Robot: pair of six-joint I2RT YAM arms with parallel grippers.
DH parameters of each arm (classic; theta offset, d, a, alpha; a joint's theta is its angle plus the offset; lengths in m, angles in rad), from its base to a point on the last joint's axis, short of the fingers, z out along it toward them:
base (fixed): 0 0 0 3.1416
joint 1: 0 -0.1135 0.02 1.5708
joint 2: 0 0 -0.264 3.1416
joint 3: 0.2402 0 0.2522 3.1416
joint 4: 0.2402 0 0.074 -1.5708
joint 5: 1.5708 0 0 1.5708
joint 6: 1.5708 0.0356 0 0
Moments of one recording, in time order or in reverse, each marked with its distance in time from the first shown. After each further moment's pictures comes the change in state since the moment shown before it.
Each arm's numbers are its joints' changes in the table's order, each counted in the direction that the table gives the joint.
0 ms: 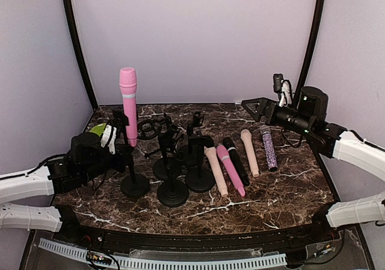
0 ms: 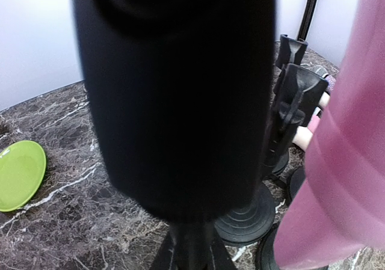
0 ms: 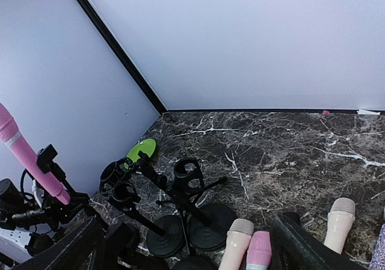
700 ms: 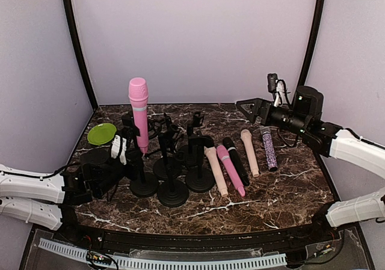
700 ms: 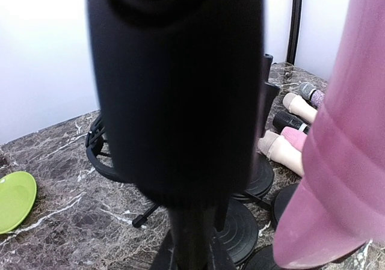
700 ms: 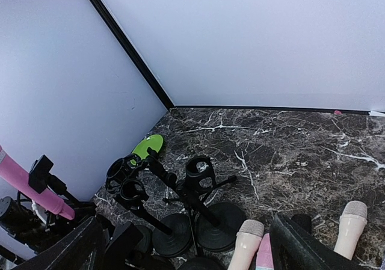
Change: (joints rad) left arm 0.244 0.128 -0.129 -0.414 -0.246 0.072; right arm -0.047 0.044 0.024 -0.019 0.006 -0.005
